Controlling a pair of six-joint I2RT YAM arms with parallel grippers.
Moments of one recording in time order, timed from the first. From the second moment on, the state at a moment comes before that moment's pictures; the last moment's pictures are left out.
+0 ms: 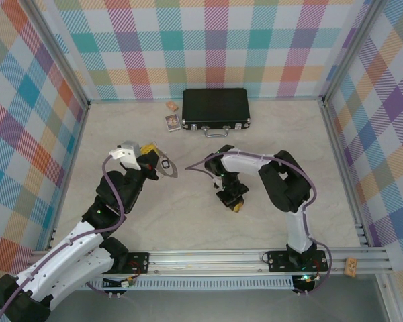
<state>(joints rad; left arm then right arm) -0.62 0.68 0.54 0.20 -0.28 -0.28 0.76 2.05 1.40 -1.32 -0.09 0.15</state>
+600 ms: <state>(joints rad) -0.62 0.68 0.54 0.20 -0.28 -0.28 0.70 2.11 1.51 -1.33 -0.09 0.12</state>
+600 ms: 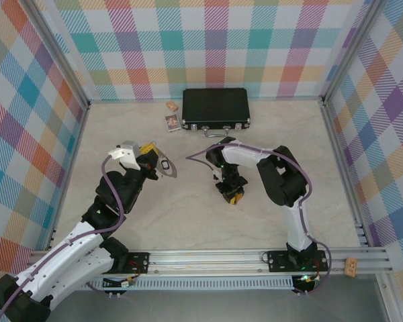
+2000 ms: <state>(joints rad) -0.62 0.74 0.55 0.15 -0.31 -0.29 0.78 1.14 0.36 -0.15 0.03 0.44</state>
